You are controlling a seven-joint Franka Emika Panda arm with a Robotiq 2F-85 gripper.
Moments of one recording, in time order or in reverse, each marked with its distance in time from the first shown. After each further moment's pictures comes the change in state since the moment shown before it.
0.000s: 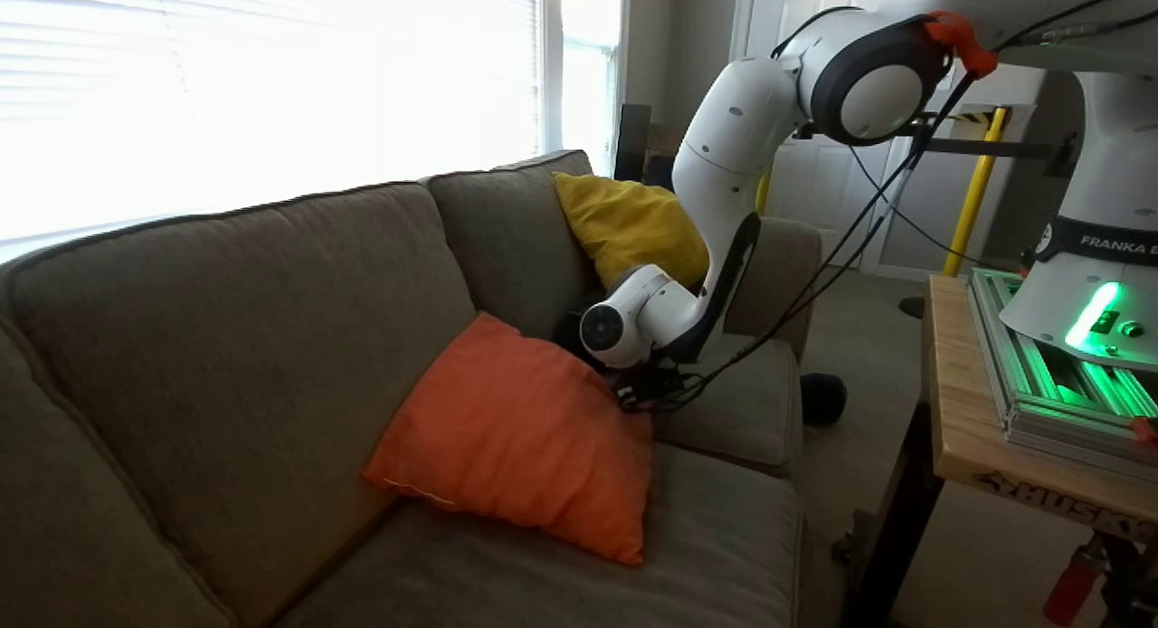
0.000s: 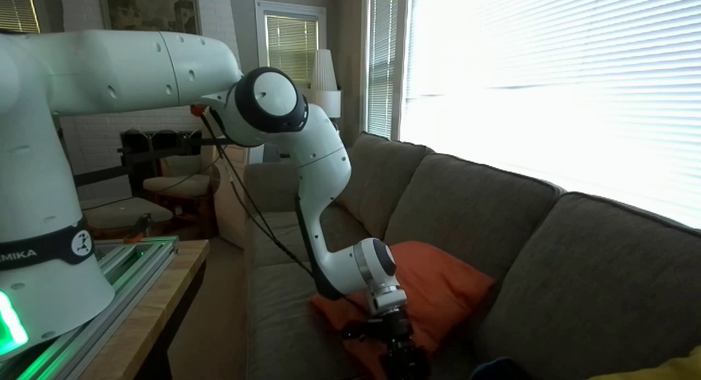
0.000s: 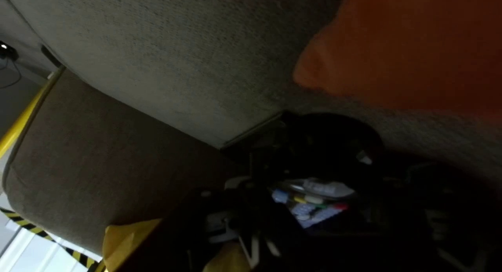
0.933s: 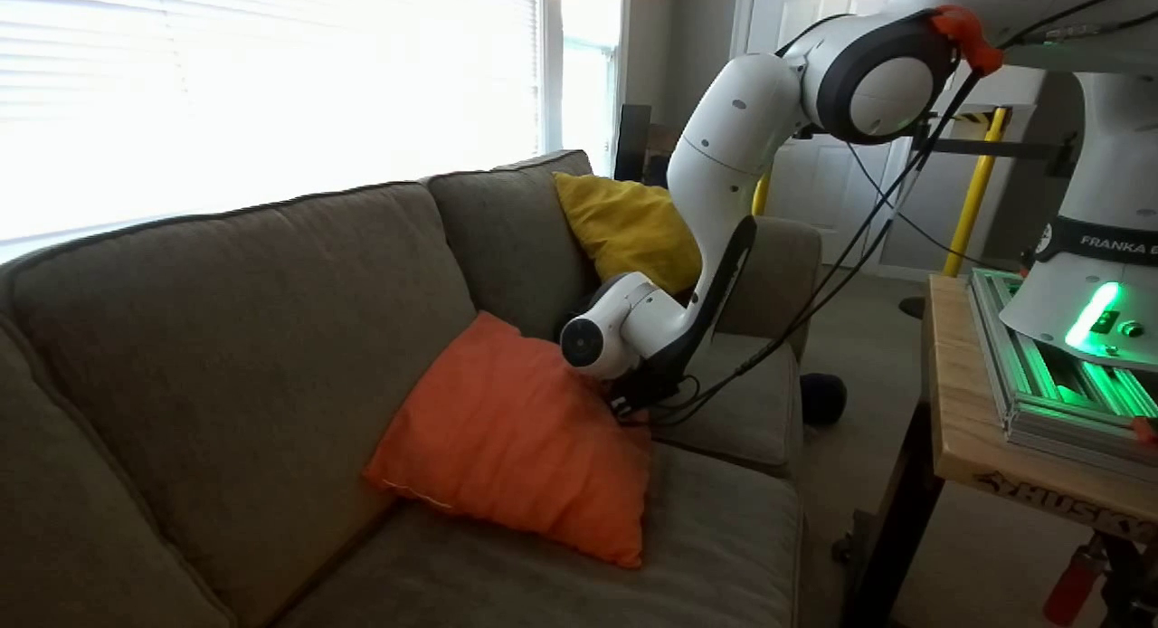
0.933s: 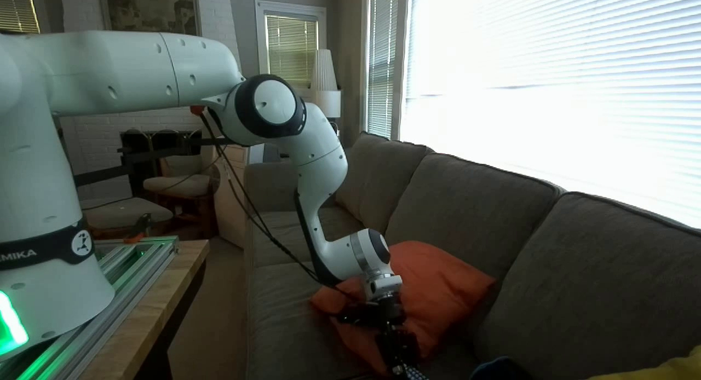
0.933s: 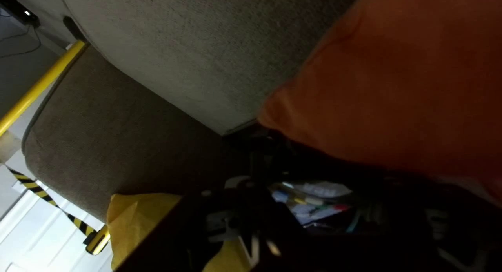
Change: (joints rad) arm 0.005 0.006 0.087 0.076 -0.008 -0.176 -0.107
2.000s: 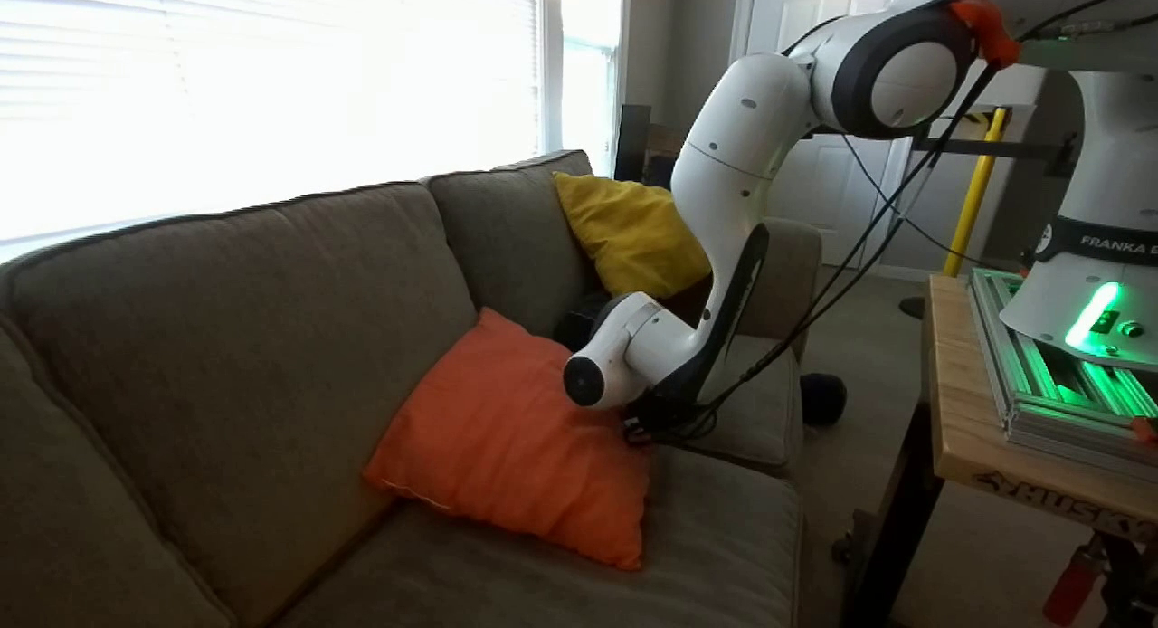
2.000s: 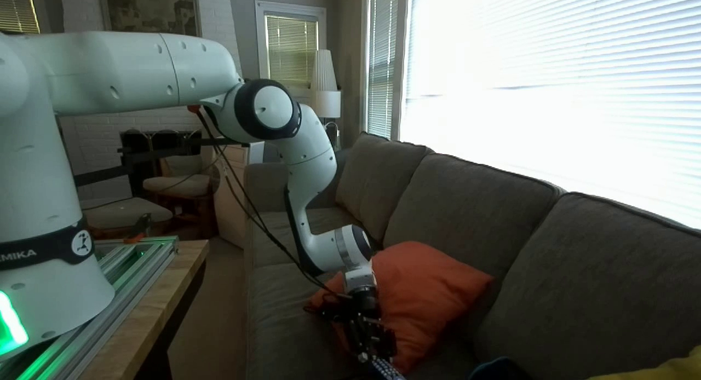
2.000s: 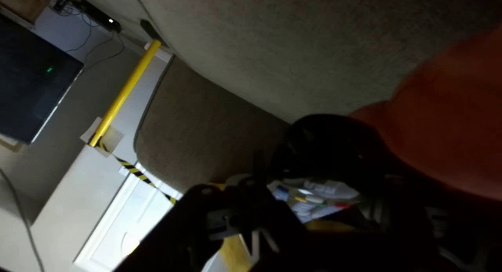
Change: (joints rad) arm 0.048 -0.007 0.088 -0.029 0.008 -0.286 0.224
